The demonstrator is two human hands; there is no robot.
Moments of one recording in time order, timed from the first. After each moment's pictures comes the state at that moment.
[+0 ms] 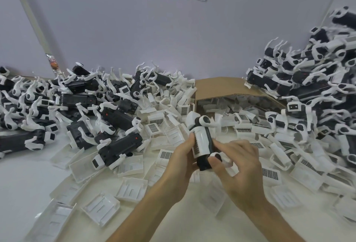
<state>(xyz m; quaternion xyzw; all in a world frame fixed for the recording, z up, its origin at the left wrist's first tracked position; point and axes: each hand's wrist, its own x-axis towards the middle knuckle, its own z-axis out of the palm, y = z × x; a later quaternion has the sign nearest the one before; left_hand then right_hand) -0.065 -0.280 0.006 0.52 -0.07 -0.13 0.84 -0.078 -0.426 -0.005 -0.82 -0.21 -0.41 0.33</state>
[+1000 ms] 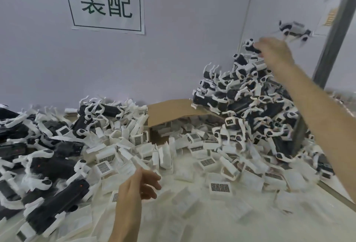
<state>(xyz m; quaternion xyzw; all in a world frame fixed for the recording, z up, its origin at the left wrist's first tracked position) -0.053 -0.283 0.000 0.62 -0.06 0.06 0.78 0.011 -0.612 0.262 -0.81 0.12 -0.40 0.42</state>
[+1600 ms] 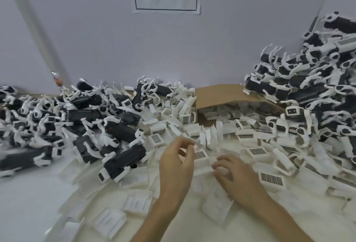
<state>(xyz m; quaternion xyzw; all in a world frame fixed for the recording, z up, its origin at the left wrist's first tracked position) -0.059 -0.273 0.004 0.76 -0.05 0.23 0.61 -0.045 -0.456 -0.037 -0.96 -0.10 -0.10 0.23</state>
